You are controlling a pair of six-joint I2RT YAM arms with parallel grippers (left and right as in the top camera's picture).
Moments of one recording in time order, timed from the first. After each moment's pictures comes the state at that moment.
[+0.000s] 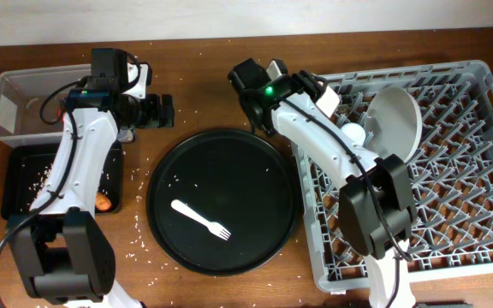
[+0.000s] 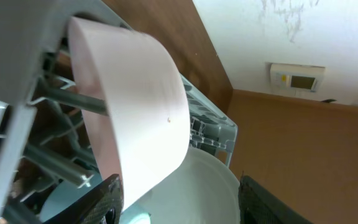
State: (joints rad) left arm -0.01 1.83 1.54 -0.80 0.13 -0.01; right arm 0.55 2.16 1.89 -1.04 1.02 -0.24
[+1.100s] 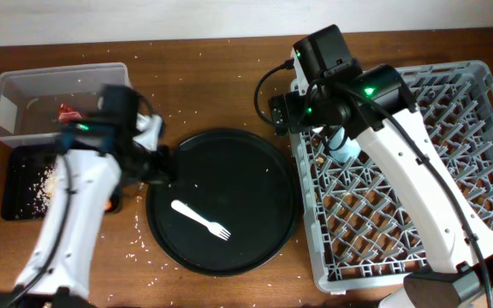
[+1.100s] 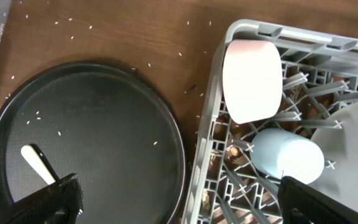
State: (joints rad) left arm -0.11 1.53 1.35 -1.22 0.17 -0.10; right arm 0.44 1.71 1.90 -1.24 0.04 0.18
